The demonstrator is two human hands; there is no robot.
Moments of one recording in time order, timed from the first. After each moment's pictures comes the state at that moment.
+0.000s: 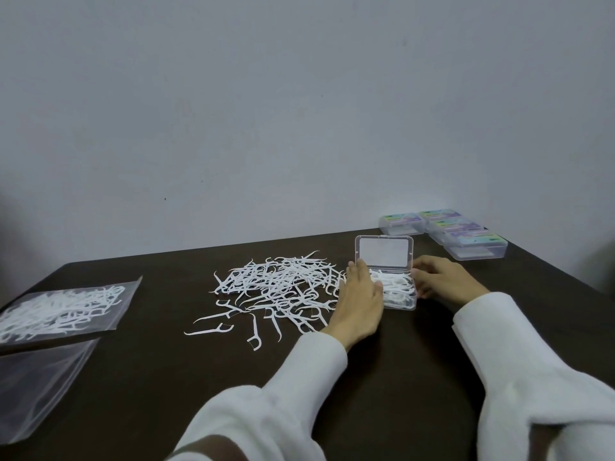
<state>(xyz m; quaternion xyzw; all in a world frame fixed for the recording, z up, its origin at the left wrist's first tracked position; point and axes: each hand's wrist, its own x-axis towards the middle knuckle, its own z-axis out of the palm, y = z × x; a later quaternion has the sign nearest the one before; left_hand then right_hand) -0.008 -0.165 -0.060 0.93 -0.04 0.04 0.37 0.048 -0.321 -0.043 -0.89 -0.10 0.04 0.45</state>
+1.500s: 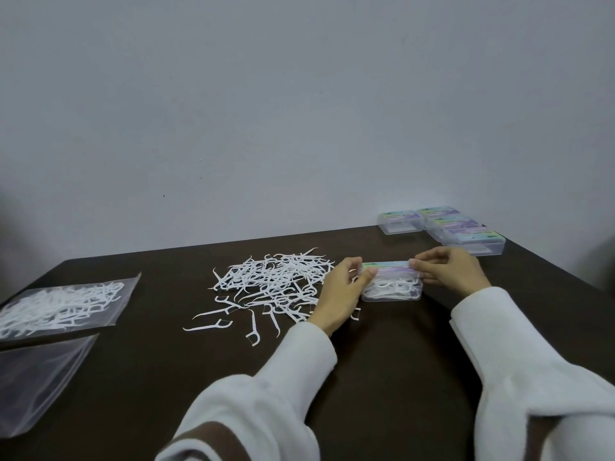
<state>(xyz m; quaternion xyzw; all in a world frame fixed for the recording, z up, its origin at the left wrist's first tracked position) 0.001 -0.141 -0.065 0.82 -0.05 0.11 0.56 0.047 -0.325 -0.040 -0.82 -0.01 -0.01 0.57</state>
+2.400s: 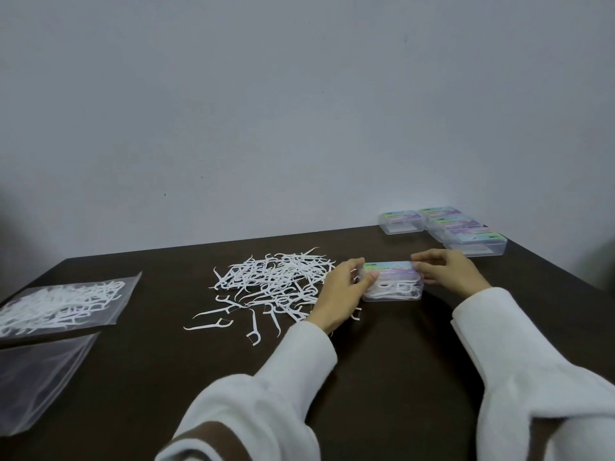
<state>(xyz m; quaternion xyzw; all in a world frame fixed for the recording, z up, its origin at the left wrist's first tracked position) 0.005 -0.136 -0.068 0.85 -0.07 0.10 0.51 0.050 -0.325 -0.042 -0.83 -0.03 0.03 0.56</state>
